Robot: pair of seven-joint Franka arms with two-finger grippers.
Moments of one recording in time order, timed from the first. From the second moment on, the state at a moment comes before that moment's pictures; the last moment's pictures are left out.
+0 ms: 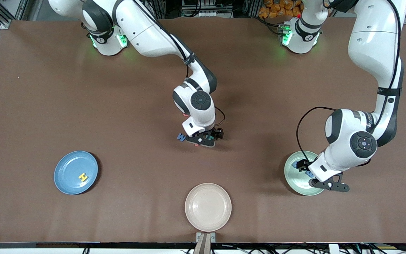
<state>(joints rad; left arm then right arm) -0.10 0.68 -0.07 -1.49 0.09 2.24 0.00 0.86 0.95 -0.12 -1.29 0.13 2.32 0.93</state>
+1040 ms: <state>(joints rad) -0.11 0.69 -0.07 -1.51 0.09 2.24 0.00 0.87 0.96 -0.13 -1.28 0.20 2.30 0.99</state>
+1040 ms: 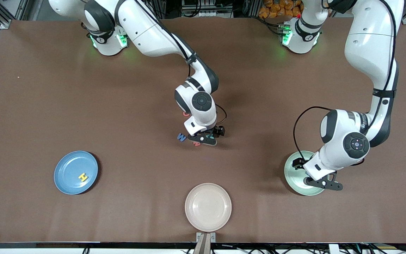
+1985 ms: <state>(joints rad) -0.11 0.69 -0.07 -1.51 0.09 2.24 0.00 0.80 0.96 -0.12 -1.23 0.30 2.29 1.57</state>
